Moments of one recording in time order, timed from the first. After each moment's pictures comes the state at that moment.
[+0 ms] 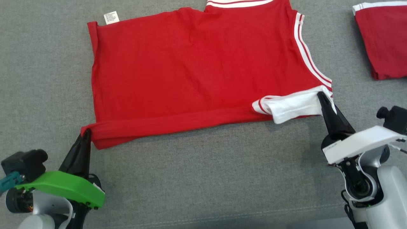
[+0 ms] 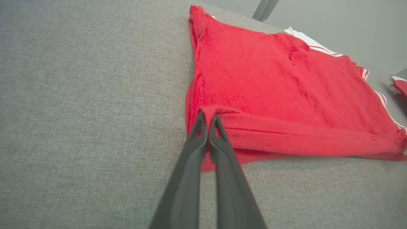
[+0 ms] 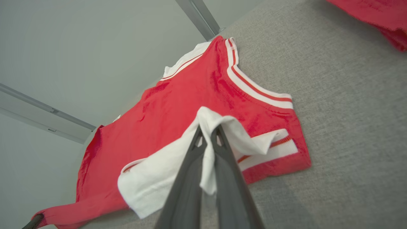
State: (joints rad) left arm -0.02 0.48 -0.29 -0.22 -0.81 0.23 0.04; right arm -0.15 -0.15 0.02 -0.06 0.79 0.13 0.11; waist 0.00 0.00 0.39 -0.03
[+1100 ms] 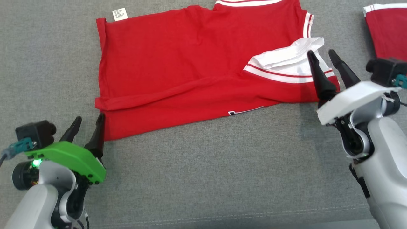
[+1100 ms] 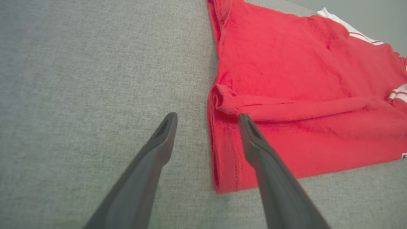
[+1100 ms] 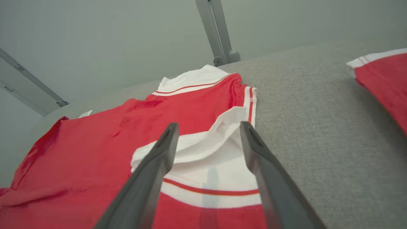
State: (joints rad) left arm -0.29 0.46 -0.35 0.07 -0.83 0.17 0.14; right arm -0.54 -0.26 0.16 0.29 0.60 0.13 0.01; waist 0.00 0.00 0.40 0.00
